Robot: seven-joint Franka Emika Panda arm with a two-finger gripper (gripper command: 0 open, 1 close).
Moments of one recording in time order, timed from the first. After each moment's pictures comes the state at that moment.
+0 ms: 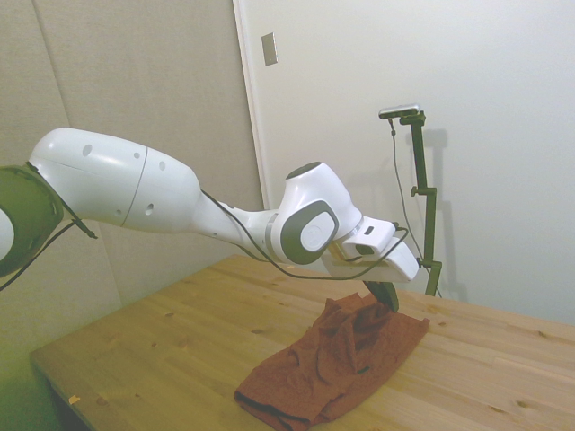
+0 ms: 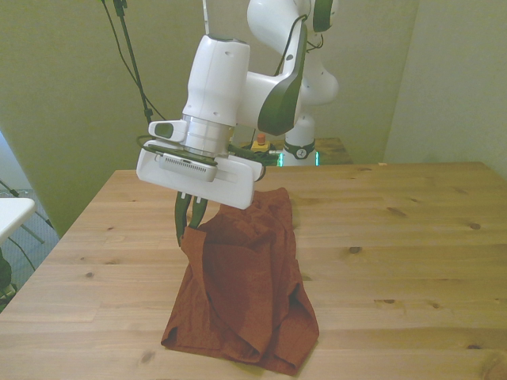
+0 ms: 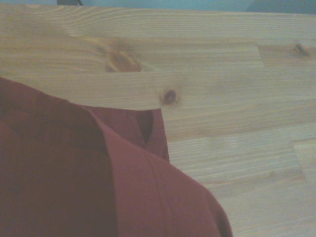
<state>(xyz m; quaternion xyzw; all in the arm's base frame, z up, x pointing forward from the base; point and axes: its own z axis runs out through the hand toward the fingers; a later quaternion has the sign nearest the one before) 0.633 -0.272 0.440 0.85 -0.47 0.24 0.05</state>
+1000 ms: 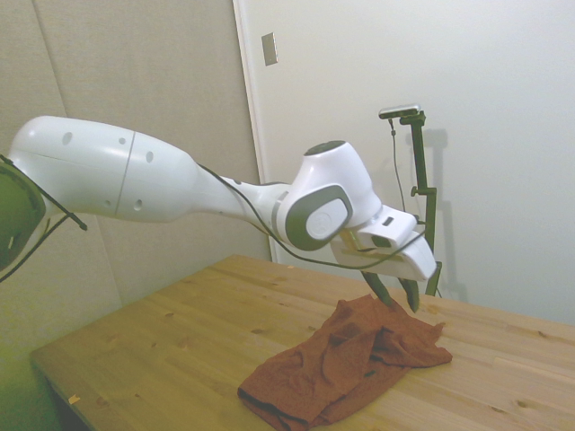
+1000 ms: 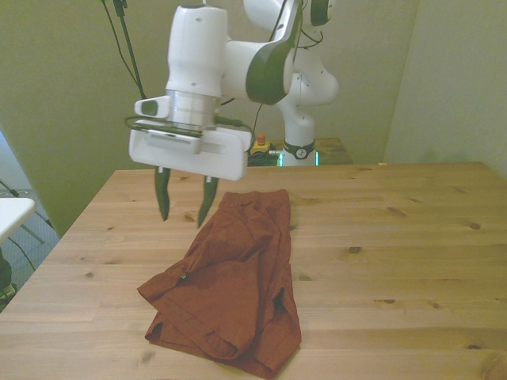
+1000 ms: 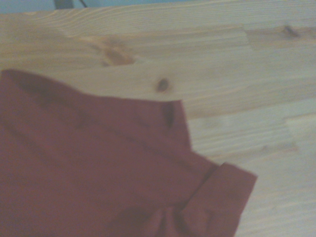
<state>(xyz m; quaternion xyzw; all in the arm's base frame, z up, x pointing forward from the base) 0.605 -0.243 0.475 0.86 -0.49 0.17 0.01</state>
